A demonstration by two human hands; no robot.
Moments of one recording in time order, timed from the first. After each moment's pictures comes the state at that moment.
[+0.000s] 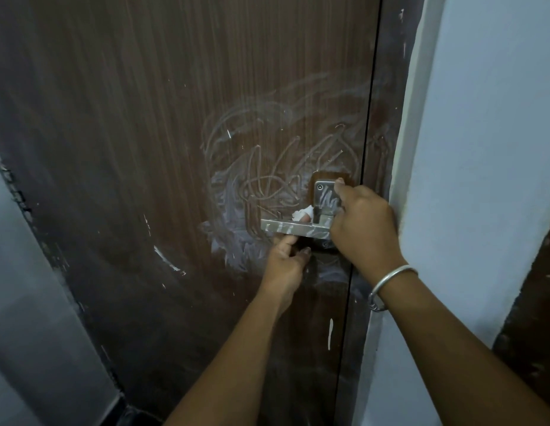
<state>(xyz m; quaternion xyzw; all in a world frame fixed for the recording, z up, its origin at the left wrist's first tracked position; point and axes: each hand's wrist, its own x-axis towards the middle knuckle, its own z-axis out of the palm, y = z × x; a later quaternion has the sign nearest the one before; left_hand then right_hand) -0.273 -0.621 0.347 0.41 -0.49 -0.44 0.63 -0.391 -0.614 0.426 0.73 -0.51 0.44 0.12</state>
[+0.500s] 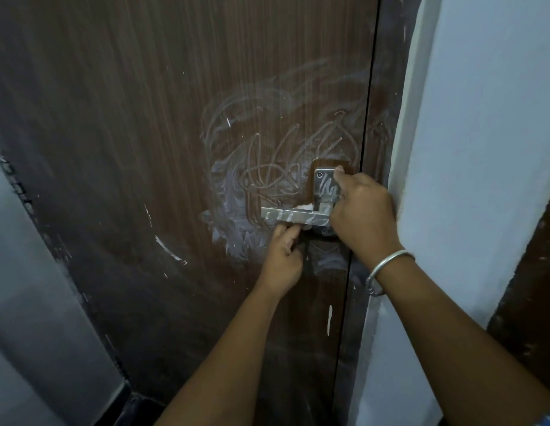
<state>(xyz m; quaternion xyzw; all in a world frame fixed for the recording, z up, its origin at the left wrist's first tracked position) -0.265 -0.614 0.342 0.44 -0.64 -0.29 0.57 -0.391 -0.614 0.425 0.73 -0.50 0.44 0.14</state>
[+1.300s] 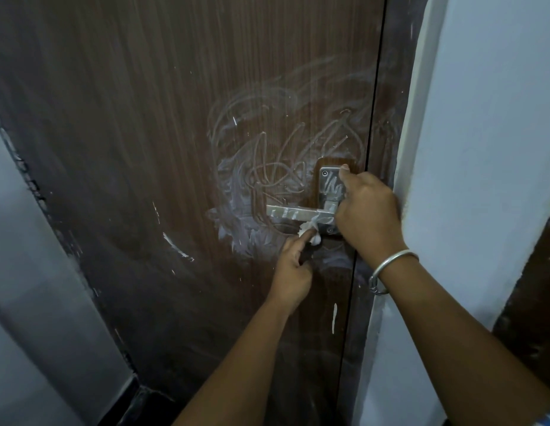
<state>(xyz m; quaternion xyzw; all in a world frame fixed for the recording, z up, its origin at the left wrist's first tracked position) -0.269 -0.612 0.314 0.46 -0.60 -0.34 0.56 -0.391 -0.618 0.421 0.73 -0.49 0.45 0.15</state>
